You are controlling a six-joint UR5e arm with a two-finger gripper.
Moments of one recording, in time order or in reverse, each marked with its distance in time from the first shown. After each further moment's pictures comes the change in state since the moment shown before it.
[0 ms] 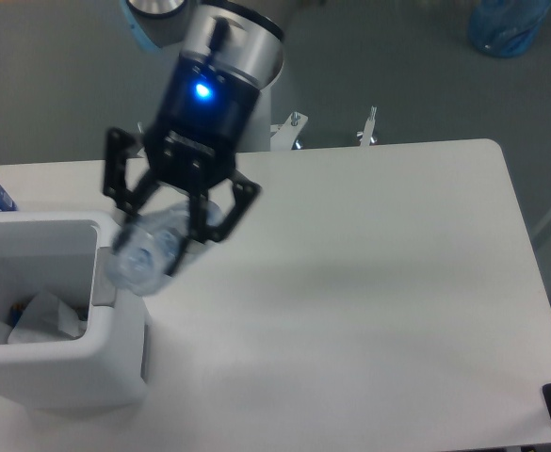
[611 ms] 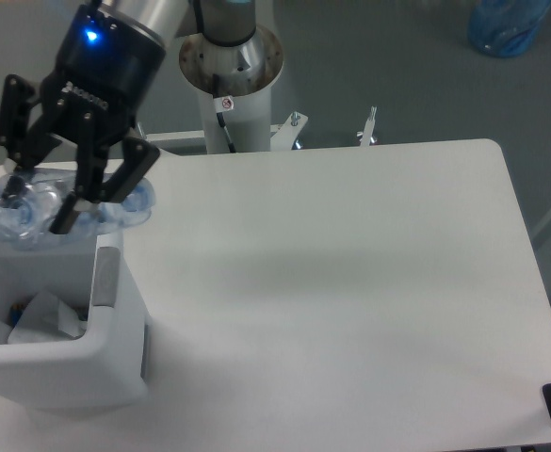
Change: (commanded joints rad) arm -0.087 -0.031 0.029 0.060 0.000 0.005
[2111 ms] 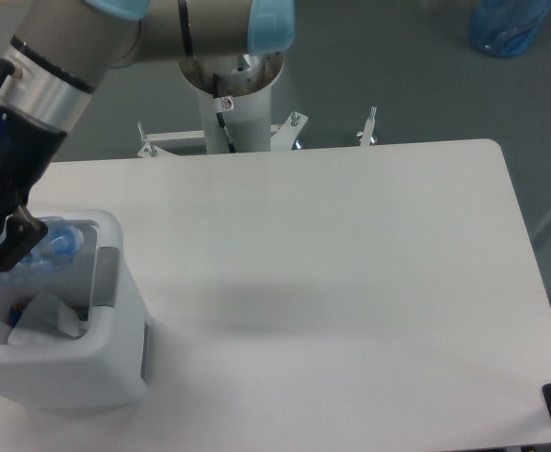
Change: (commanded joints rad) arm -0.132 -0.134 0.020 0.003 0.000 0.009
